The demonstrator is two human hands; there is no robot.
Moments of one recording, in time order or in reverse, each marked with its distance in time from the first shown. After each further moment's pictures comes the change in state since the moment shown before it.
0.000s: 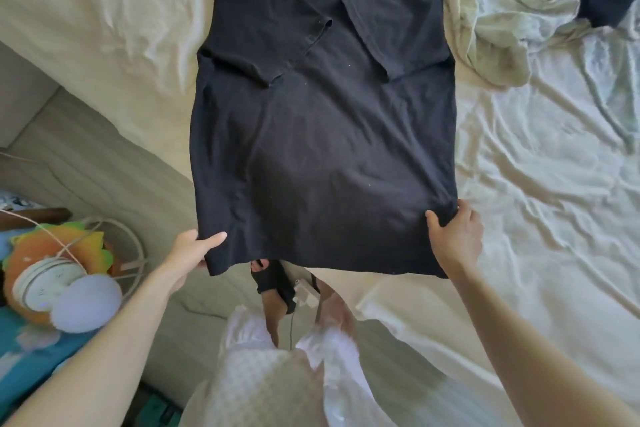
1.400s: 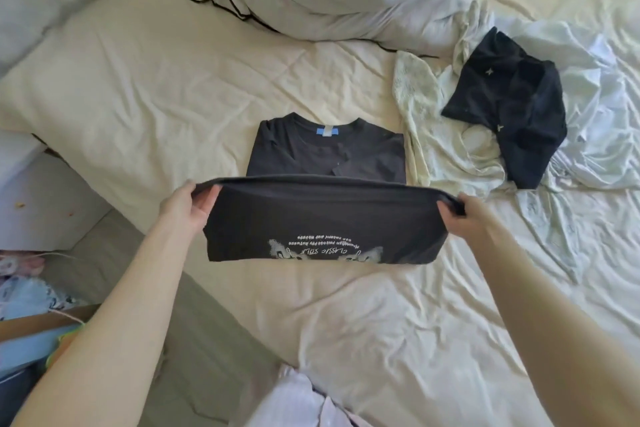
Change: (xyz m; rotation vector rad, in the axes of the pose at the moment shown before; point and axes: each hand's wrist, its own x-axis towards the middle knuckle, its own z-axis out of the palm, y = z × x) left_hand -0.049 0.340 -0.068 -1.168 0.085 0.110; right_hand 0.138 -0.205 -0.215 1.765 -0.386 0.727
